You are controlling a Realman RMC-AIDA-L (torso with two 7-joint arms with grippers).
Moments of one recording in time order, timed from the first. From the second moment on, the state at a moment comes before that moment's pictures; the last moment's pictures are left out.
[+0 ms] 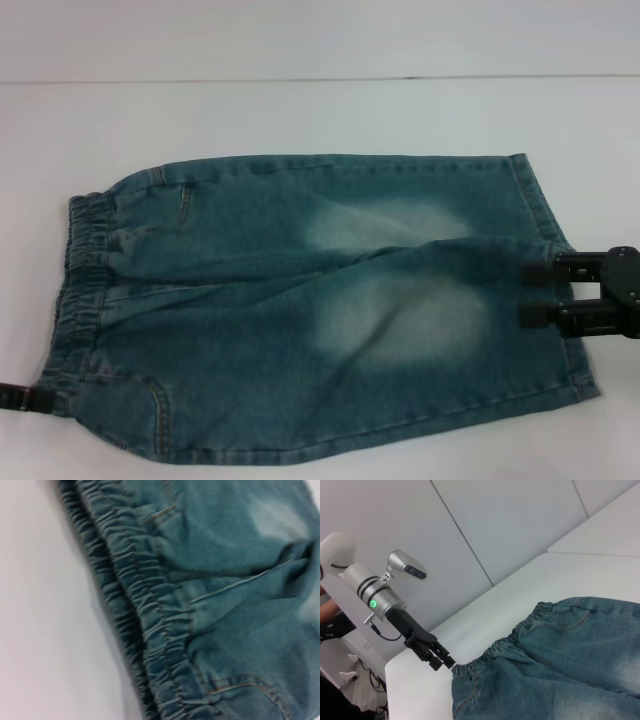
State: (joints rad) left arm -0.43 -1.91 0.56 0.88 2.53 1.82 -2.14; right arm 0.48 1.97 -0.60 -0.70 -2.10 -1.88 1.63
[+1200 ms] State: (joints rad) left arm -0.49 -1.97 0.57 0.87 2.64 1.76 -2.12; right arm 0.48 1.97 -0.59 -0.70 -2.10 -1.88 1.62
